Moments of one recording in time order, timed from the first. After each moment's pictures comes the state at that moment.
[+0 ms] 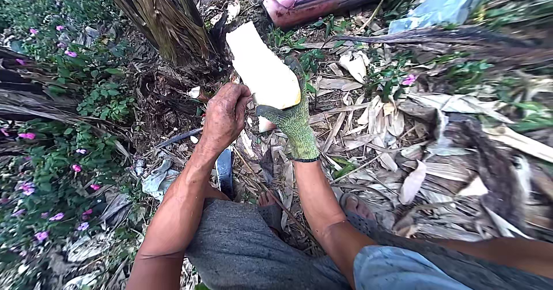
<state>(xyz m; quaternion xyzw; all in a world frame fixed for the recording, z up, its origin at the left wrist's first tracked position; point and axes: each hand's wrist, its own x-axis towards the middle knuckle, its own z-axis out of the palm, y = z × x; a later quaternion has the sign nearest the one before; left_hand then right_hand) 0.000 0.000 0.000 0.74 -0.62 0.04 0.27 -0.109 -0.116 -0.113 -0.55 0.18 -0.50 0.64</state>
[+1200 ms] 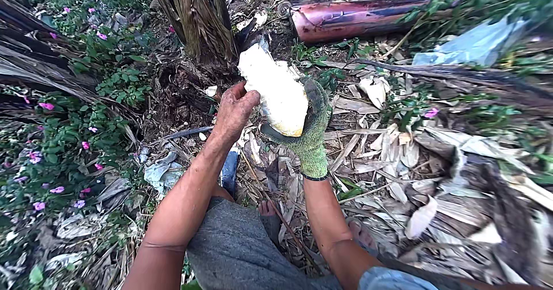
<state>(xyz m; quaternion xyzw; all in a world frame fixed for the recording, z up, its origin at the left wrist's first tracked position) 0.020 0.000 0.006 0.74 -0.31 -0.22 0.56 -0.100 -0.109 -0.117 -0.67 0.09 -0.57 0.47</state>
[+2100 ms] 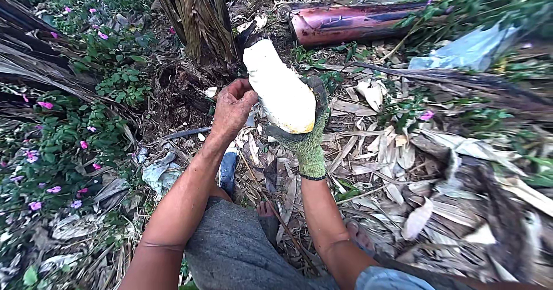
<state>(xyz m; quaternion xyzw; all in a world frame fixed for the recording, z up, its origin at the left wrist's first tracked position) 0.018 0.005 0.010 0.75 -0.34 -0.18 0.54 -0.104 -0.102 -0.114 -0.61 0.11 -0.52 0.59</state>
